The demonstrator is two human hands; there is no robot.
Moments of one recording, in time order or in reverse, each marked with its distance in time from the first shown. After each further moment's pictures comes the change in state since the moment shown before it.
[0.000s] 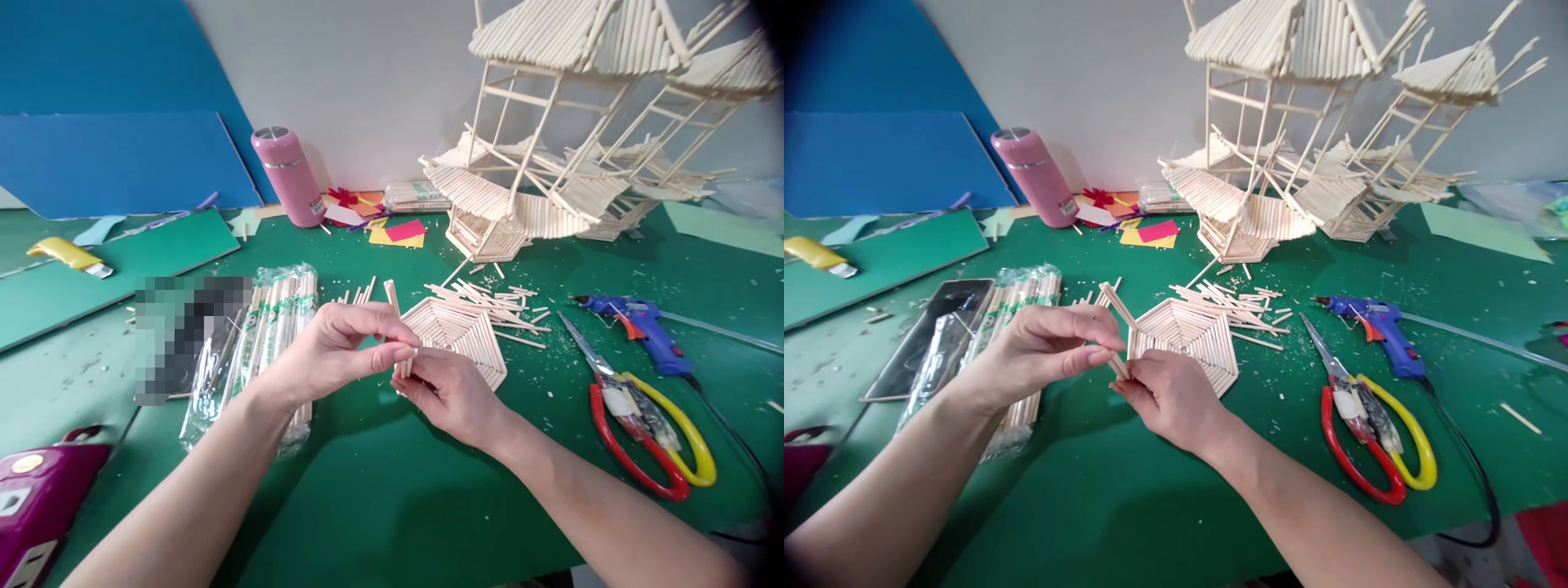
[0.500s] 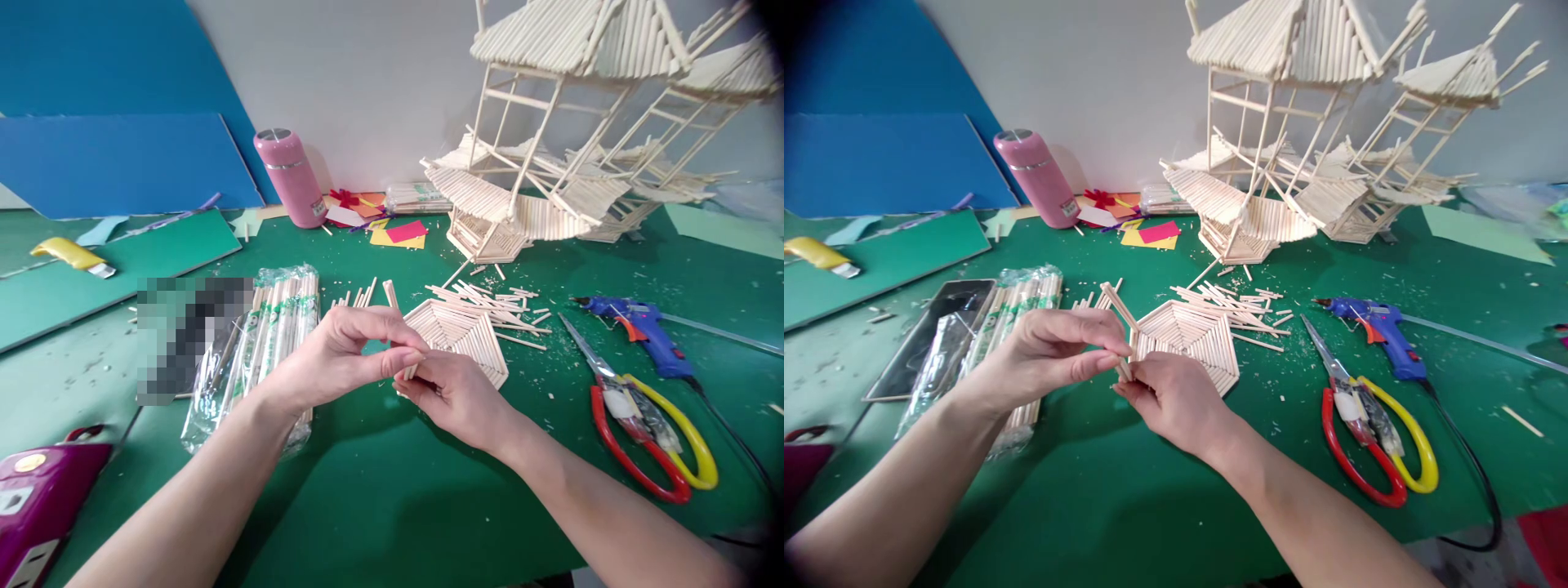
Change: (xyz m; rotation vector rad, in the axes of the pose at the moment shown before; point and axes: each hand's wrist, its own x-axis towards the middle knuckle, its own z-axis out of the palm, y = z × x) left_hand 0.000 0.002 0.004 0.000 -0.009 -0.001; right_hand 0.000 -0.007 -0.006 -0.008 -0.055 0.086
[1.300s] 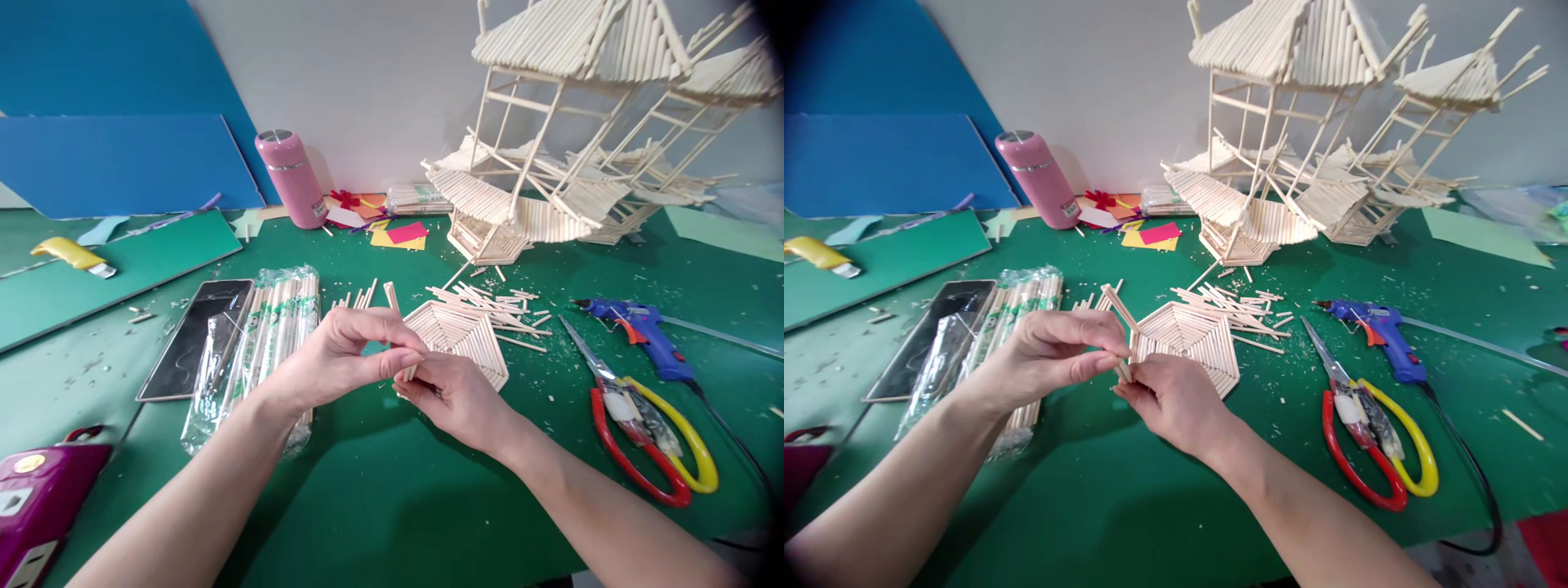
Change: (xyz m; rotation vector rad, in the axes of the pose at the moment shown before) left_hand -0.001 -0.002 -0.001 -0.006 0.012 -0.003; right_hand 0.001 0.001 0.000 0.009 0.003 -0.007
